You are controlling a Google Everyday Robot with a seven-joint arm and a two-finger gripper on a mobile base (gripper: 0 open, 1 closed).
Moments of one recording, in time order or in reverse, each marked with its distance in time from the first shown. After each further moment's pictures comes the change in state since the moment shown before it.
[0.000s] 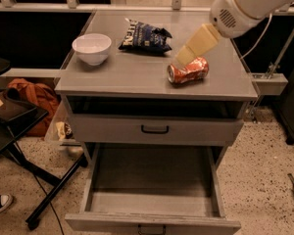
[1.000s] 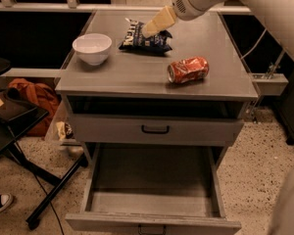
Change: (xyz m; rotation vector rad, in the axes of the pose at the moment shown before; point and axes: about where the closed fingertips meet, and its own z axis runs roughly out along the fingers) arm -0.106 -0.077 0.113 0.082 -0.197 0.110
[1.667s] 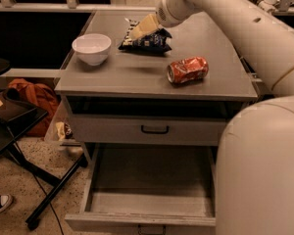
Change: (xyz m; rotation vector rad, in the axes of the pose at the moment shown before) arm -0.010 -0.002 0.090 -0.030 0.004 0.077
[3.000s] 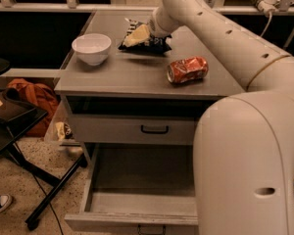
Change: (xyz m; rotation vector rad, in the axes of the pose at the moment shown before) arm 0.007 -0.005 0.064 0.034 -0.003 0.068
